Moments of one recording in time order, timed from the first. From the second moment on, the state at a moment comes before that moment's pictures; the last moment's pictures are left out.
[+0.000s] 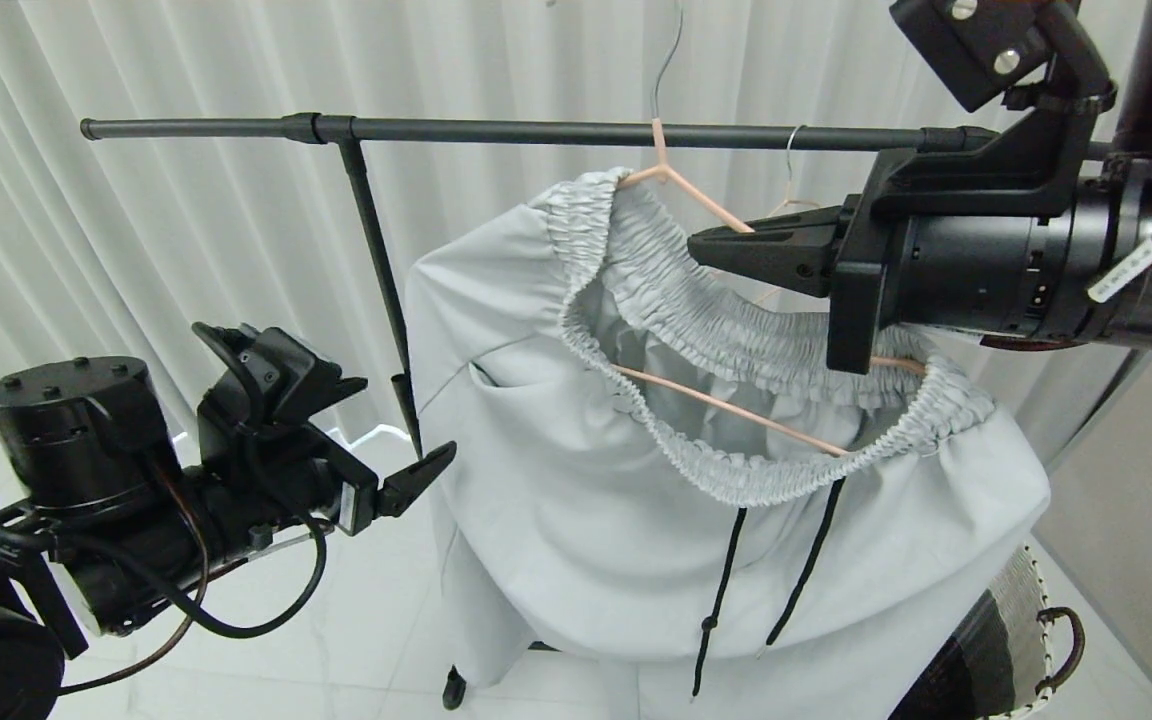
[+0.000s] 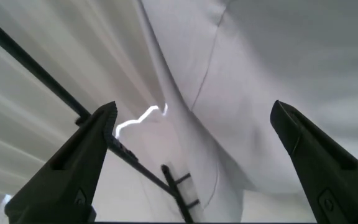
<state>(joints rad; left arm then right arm) -0.23 1.56 -0.47 -0.93 -0.26 0.40 0.83 1.54 -1.34 -0.13 0.29 -0.25</state>
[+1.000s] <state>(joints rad) -0.20 1.61 -0.38 -1.09 -0.11 0.36 0.76 1.52 -1.33 0.00 0.27 -0.35</state>
